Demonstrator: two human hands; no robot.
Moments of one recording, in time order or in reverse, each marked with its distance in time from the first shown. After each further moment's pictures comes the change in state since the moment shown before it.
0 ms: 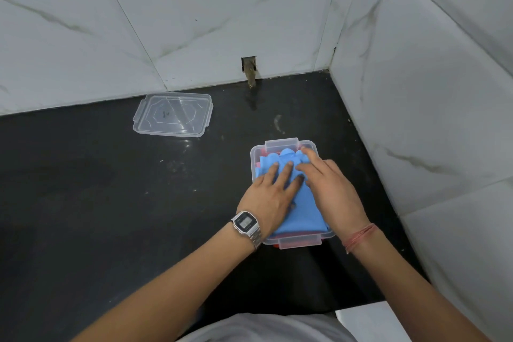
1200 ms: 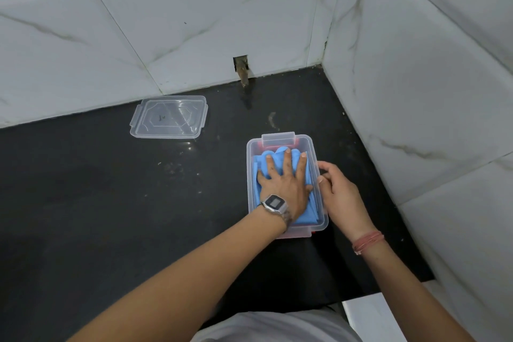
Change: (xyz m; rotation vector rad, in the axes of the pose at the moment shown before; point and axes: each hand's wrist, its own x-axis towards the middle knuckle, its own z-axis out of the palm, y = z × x) left_hand 0.038 0.038 0.002 -0.168 -0.099 -0.291; right_hand -0.027 0.009 0.000 0.630 0.033 0.489
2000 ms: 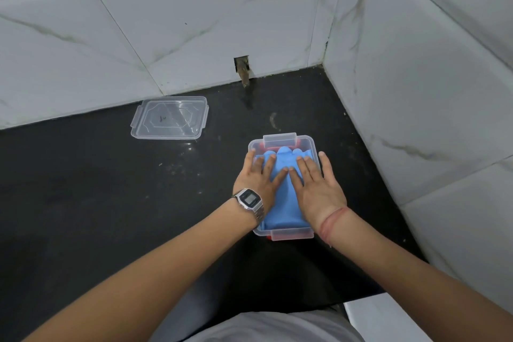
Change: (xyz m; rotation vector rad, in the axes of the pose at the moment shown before) left_hand -0.019 -0.051 -0.031 0.597 -0.101 0.161; right_hand 0.008 -0.044 0.027 -1.557 -0.416 -0.221
